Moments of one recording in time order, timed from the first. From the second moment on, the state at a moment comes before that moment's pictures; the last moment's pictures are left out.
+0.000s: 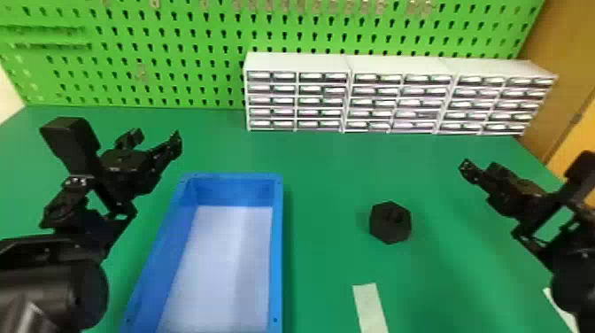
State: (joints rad) left arm -0.07 0.08 0.13 -1.78 0.18 0.26 -0.28; right arm -0.19 -0.18 -0.38 -1.46 -0.32 0.32 0.57
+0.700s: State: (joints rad) left arm -0.07 0.08 0.13 -1.78 0.18 0.26 -0.28; right arm -0.19 -0.19 -0.39 -1.48 -0.29 0.35 0.57
